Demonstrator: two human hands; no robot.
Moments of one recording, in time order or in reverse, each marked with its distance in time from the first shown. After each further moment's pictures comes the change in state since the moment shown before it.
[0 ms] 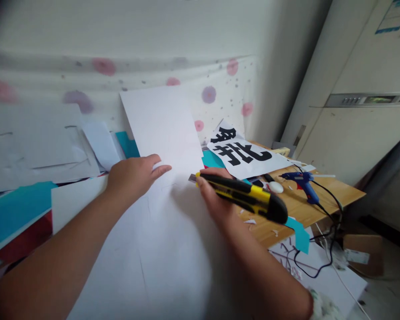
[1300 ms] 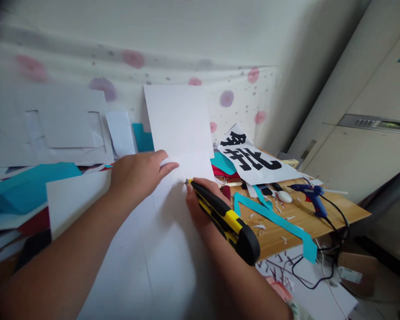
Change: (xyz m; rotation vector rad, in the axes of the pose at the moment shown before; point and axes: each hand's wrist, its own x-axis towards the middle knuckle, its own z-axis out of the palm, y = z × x) left_hand -0.031 -0.030 -0.002 -0.011 0.165 -0.039; right_hand -0.039 -0.036 0.056 -0.327 0.087 -0.099
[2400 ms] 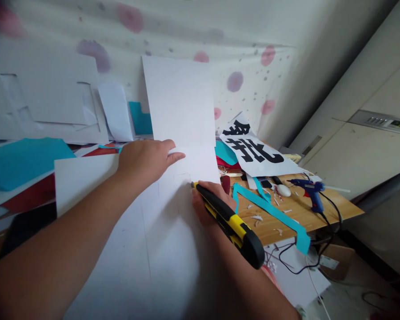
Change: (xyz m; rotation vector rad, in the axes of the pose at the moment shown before) left_hand 0.004 0.009 0.025 -0.081 -0.080 0.033; right_hand -0.020 0.032 -0.024 -0.083 -0.163 -0.057
